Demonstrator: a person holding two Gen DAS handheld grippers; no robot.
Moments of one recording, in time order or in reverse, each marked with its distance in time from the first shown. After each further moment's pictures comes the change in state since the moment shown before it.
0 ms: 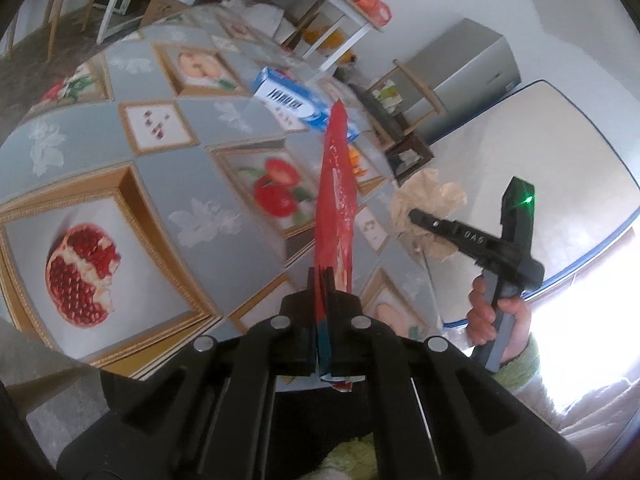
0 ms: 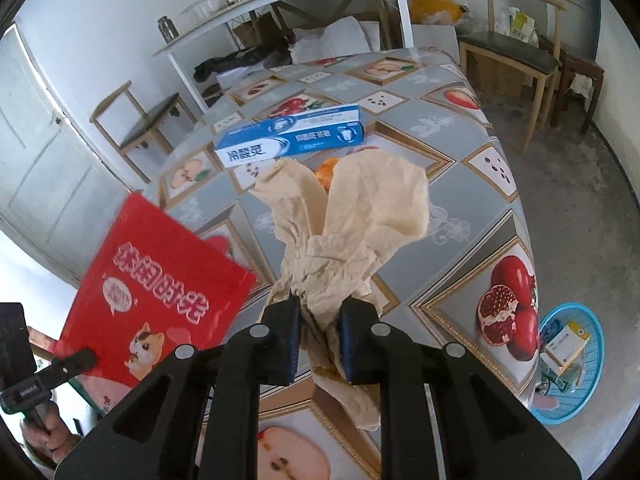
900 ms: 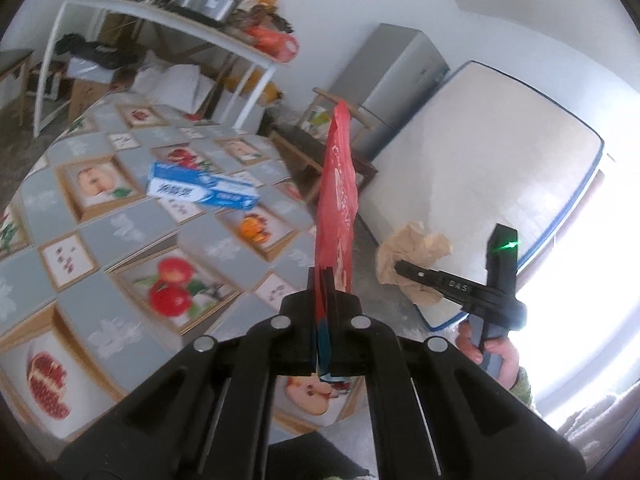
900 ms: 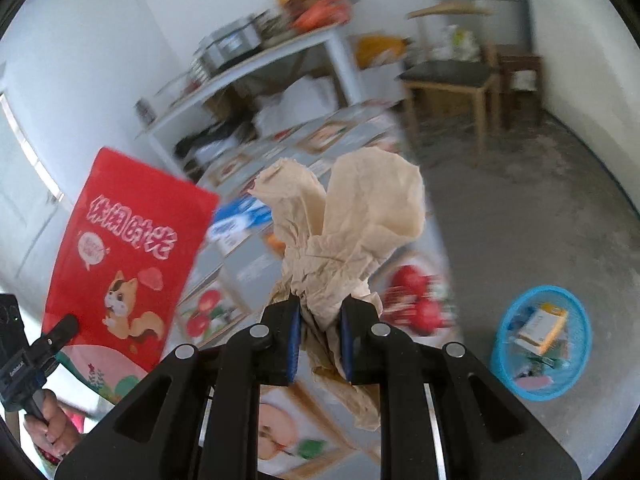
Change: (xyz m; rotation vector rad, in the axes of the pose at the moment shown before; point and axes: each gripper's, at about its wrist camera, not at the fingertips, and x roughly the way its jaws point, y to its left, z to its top) left arm 0.002 -0.113 0.044 0.262 -0.108 -0.122; right arm -0.125 -0.067 -0.029 0.198 -0.240 -0.046
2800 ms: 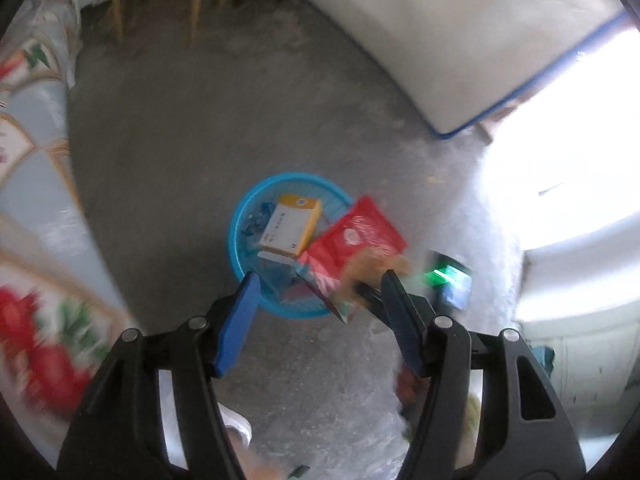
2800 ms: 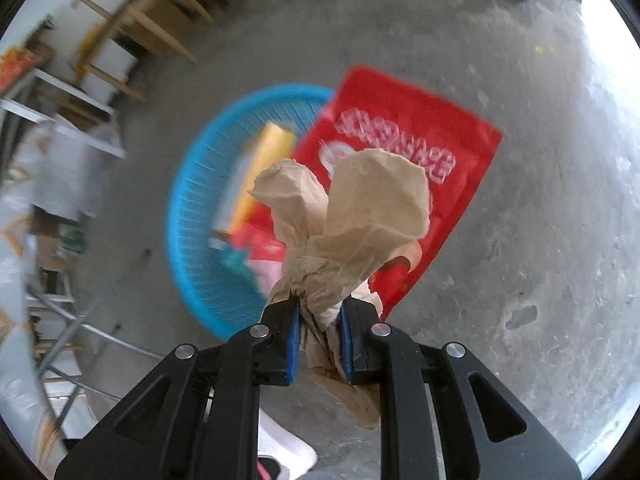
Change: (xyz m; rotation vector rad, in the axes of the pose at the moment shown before) left arm 0.432 -0.204 -0.107 0.277 0.797 -0.001; right arm 0.113 -0.422 -0.196 0.724 0.297 -0.422
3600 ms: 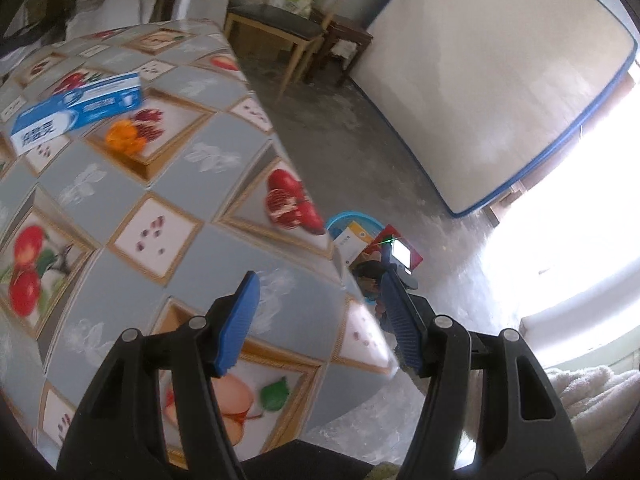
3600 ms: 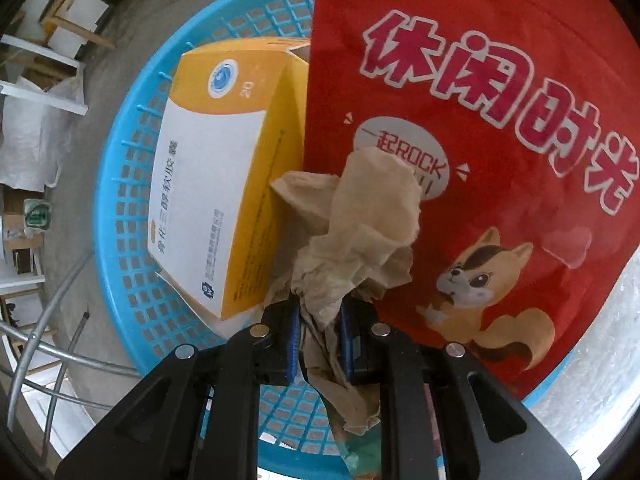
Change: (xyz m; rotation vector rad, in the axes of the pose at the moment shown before) left arm -0.195 0.098 -0.157 -0.180 -0.316 0.067; right arm 0.127 0.059 0.030 -0.040 0.157 -0.080
